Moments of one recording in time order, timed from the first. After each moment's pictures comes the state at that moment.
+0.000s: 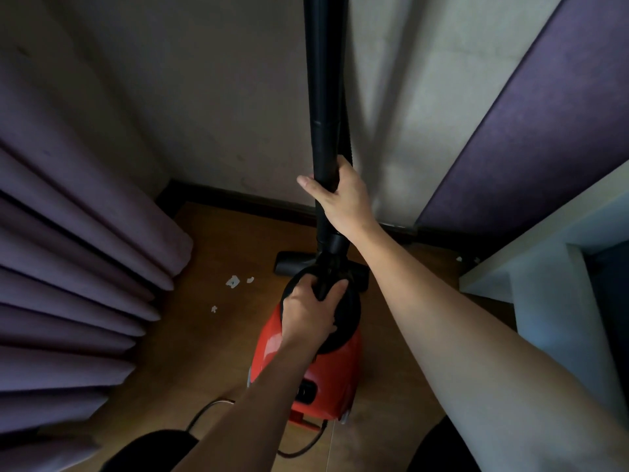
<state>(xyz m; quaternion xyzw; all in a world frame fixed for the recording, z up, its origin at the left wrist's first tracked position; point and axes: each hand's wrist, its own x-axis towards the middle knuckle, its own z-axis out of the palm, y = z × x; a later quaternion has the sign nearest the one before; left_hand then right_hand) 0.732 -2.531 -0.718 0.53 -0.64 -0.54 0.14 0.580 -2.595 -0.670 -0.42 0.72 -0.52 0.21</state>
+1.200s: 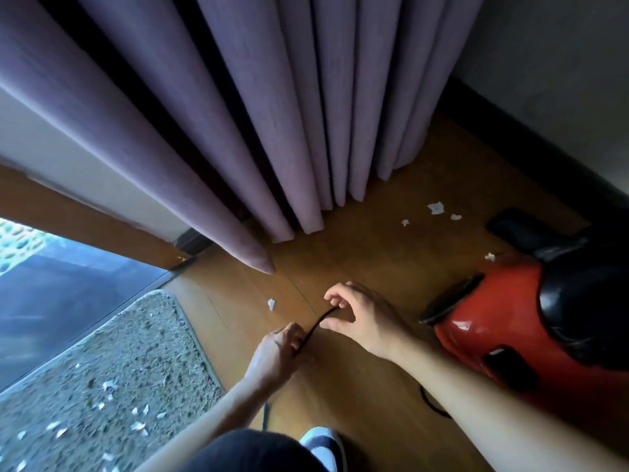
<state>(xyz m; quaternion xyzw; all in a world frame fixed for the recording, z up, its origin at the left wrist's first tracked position) 1.111 -2.440 -0.894 0.69 -0.61 -0.39 0.02 0.899 -2.508 -0.858 -0.73 0.50 -0.16 0.45</state>
